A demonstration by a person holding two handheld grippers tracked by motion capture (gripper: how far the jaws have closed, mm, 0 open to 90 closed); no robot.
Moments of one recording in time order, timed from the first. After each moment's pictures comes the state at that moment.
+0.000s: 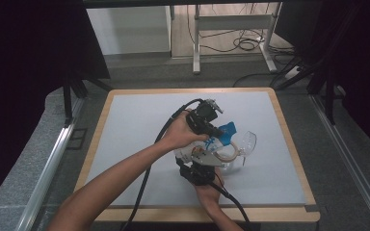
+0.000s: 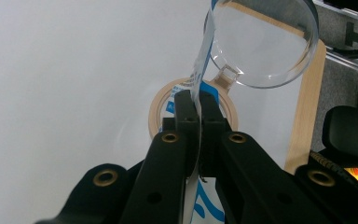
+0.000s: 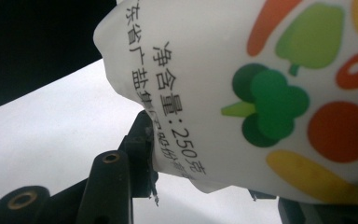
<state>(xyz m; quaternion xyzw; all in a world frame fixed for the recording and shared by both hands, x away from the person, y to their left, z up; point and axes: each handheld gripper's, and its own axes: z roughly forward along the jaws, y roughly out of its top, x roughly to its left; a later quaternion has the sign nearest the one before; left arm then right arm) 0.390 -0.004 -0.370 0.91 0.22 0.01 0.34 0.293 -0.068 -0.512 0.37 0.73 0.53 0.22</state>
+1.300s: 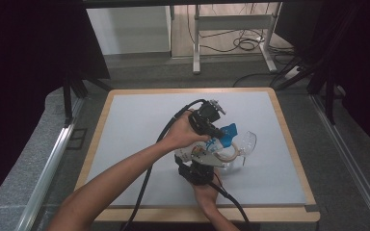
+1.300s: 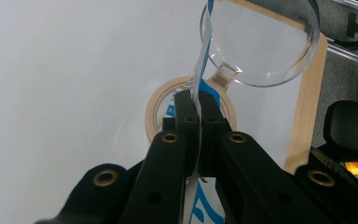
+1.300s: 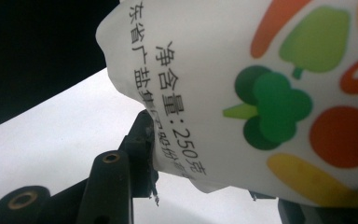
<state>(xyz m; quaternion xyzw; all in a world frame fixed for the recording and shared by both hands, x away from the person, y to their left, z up) 0.390 -0.011 -0.371 0.92 0.21 0.01 0.33 0.293 -0.064 -0.512 0.39 0.71 0.54 0.22</state>
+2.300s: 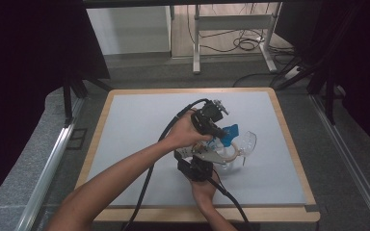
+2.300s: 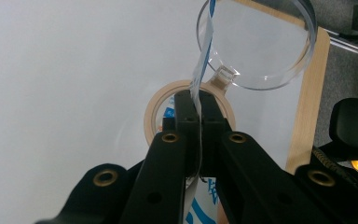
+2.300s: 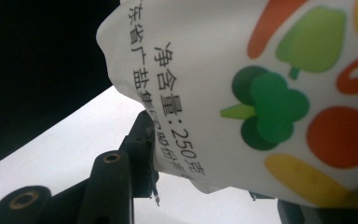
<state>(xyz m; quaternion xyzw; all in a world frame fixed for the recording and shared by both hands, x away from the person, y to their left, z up) 0.390 -0.017 -0.368 0.92 0.21 0.02 0.32 0.298 -0.061 -0.504 0.42 0.69 0.56 0.20</state>
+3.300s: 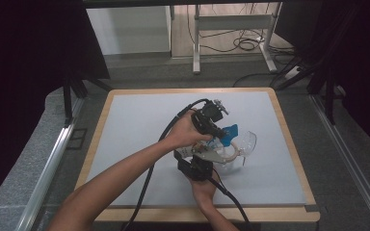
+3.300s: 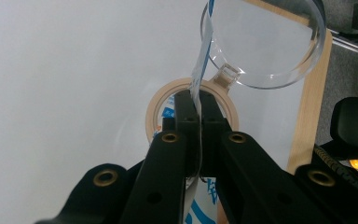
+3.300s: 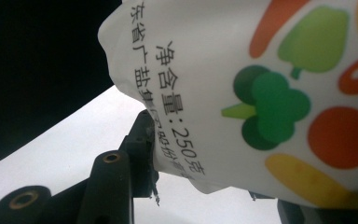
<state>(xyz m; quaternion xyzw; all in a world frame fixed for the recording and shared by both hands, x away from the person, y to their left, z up) 0.393 -0.018 -0.370 0.93 0.21 0.01 0.32 0.300 -0.061 -0.506 0.42 0.69 0.56 0.20</state>
